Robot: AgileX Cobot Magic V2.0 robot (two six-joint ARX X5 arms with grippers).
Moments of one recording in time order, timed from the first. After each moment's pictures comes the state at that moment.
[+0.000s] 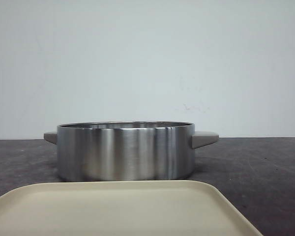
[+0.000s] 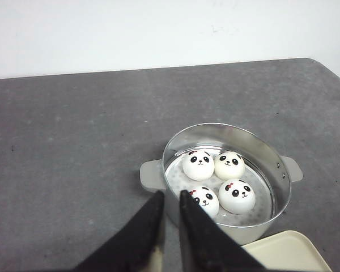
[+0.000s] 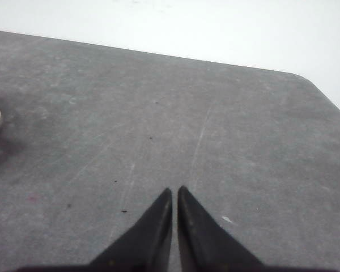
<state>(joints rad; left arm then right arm) -0.63 0.60 1.24 -1.01 -0.26 -0.20 0.03 0.00 0.01 -0.17 -0.03 -0.07</state>
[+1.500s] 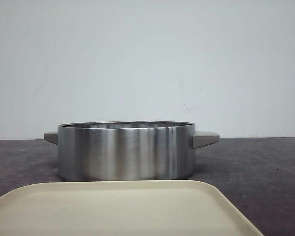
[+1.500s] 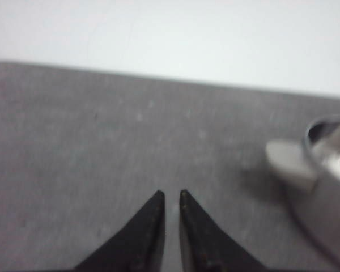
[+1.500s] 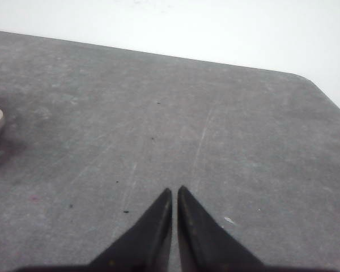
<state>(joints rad) -0.01 0.00 0.03 -0.17 0.00 -0.09 0.03 0.00 0.01 -0.17 -0.03 -0.07</state>
